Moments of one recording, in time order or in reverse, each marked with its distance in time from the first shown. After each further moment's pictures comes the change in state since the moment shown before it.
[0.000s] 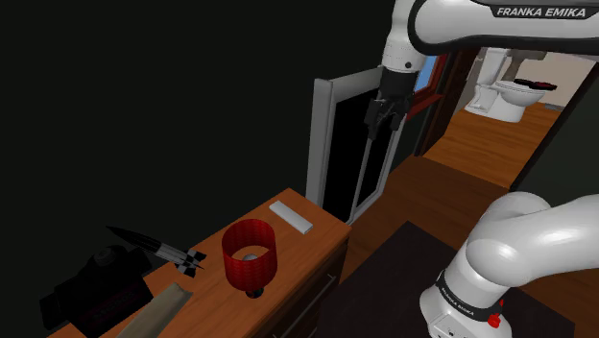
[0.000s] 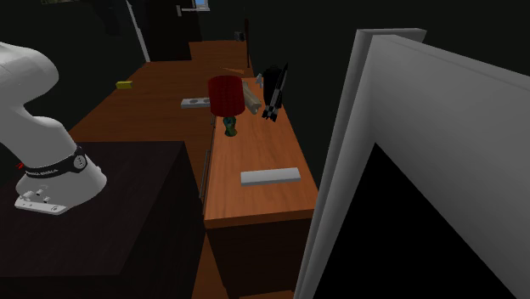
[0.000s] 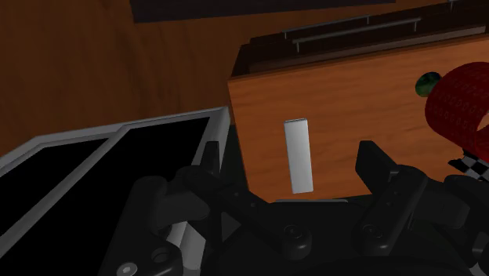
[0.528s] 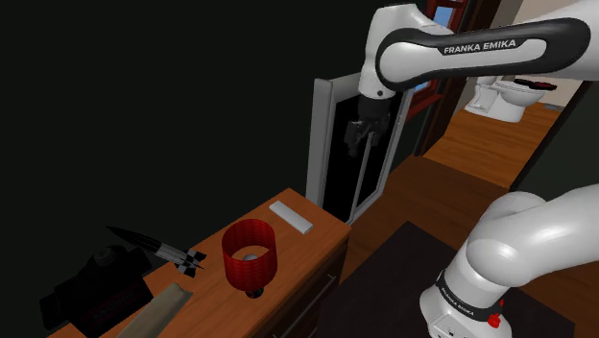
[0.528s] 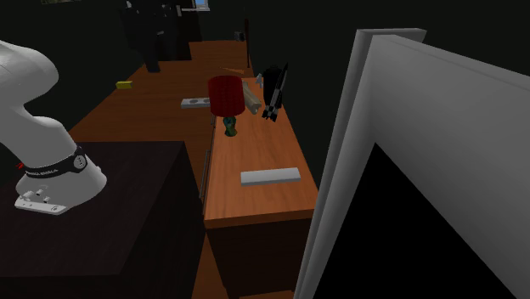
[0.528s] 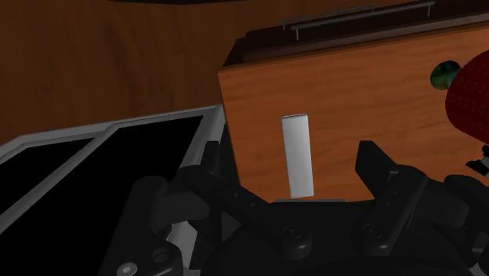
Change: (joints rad) arm 0.005 0.123 0.018 -0.088 0.009 0.203 0.017
